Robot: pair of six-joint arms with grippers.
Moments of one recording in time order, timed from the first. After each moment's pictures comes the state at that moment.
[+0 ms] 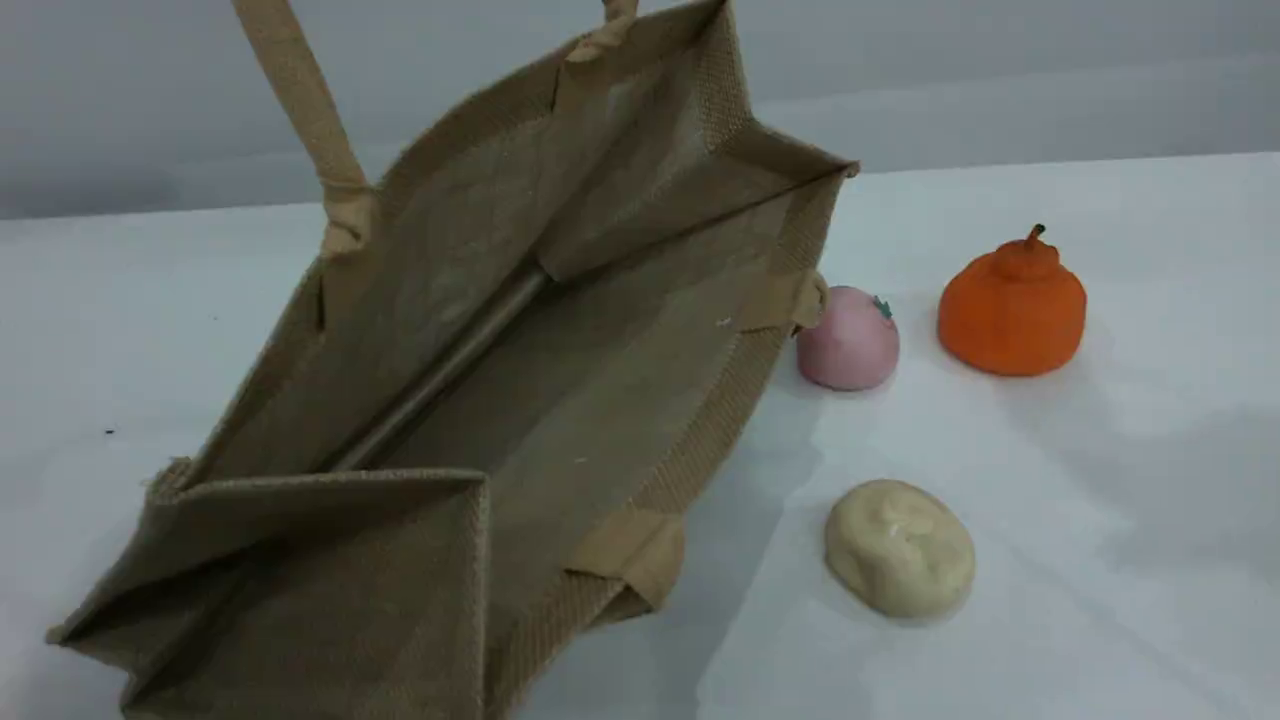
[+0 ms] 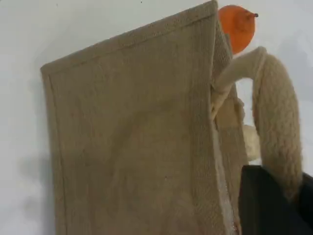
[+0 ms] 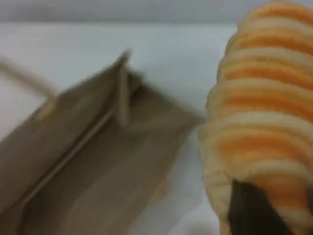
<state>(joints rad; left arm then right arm) -0.25 1.65 -1.70 -0.48 1.20 0.39 -0.12 1.35 -0.96 0.92 0.77 -0.75</state>
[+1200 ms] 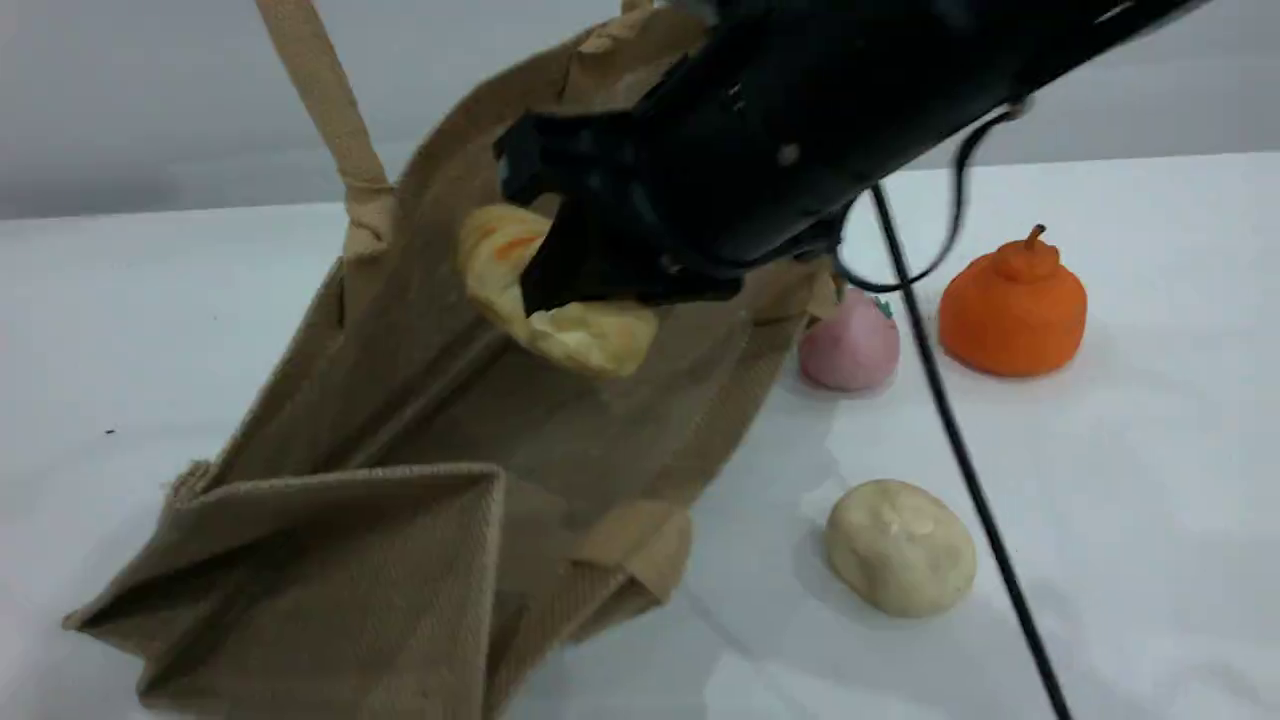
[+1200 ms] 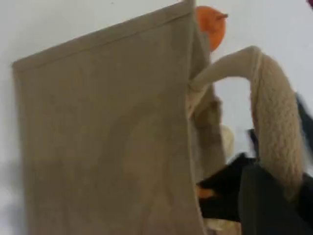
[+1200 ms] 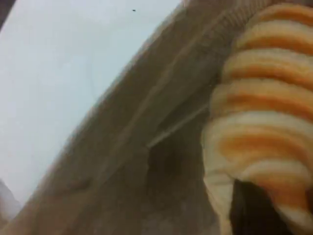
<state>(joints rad) -0.25 1.65 -1.70 -0.56 1.22 0.41 0.59 1.88 -1.04 1.48 0.36 -1.06</state>
